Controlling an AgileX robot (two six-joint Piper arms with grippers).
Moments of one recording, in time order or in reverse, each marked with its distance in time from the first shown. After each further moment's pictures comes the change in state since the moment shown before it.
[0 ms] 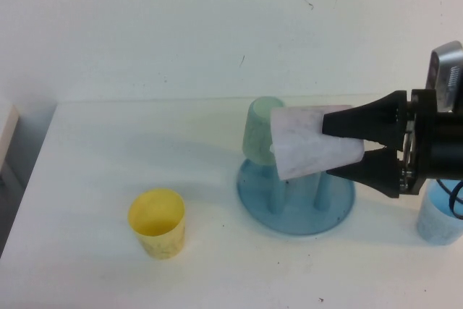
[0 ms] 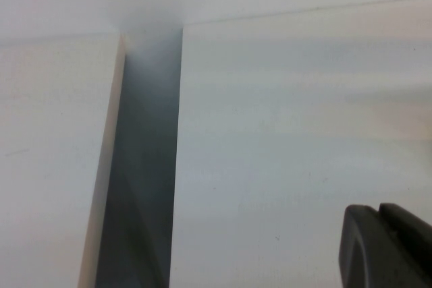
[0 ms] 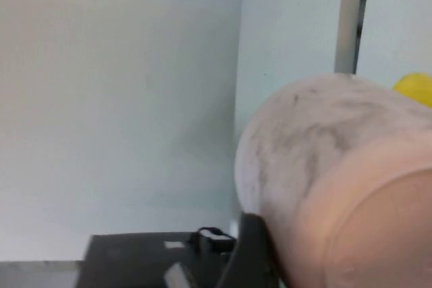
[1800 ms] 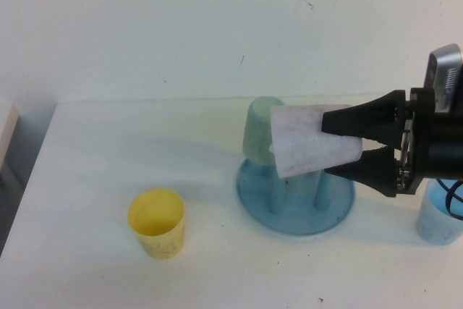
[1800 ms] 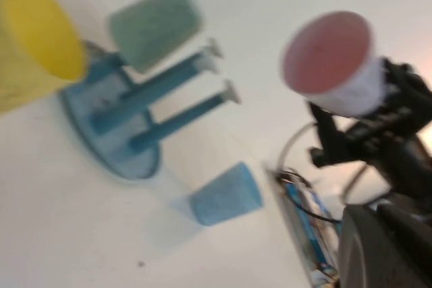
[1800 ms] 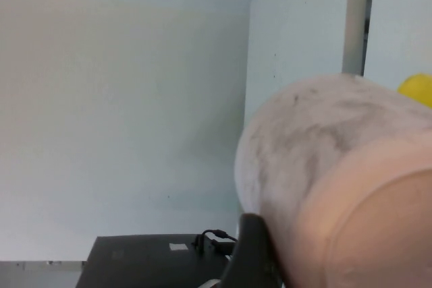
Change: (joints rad) right arm -0.002 0.033 0.000 0.030 0.023 0.021; left arm 0.000 0.000 0.004 -1.414 0.297 0.284
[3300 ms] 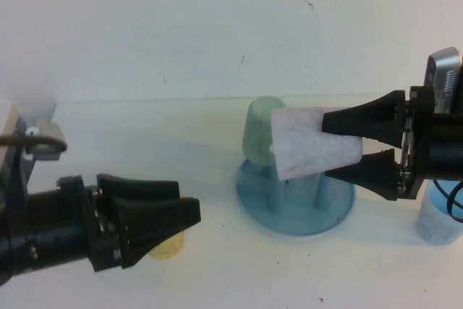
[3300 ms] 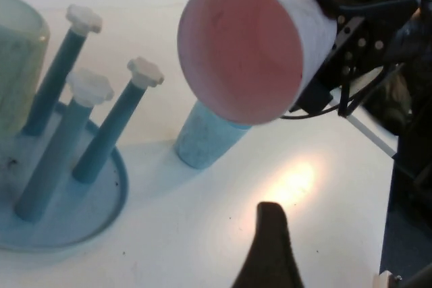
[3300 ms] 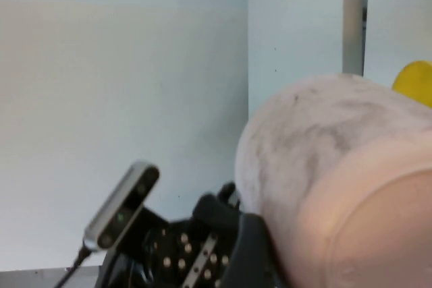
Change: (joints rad) right arm 0.000 0.000 0.000 -0.012 0.004 0.057; left arm 0.000 1.139 -0.530 -0.201 0.475 1.154
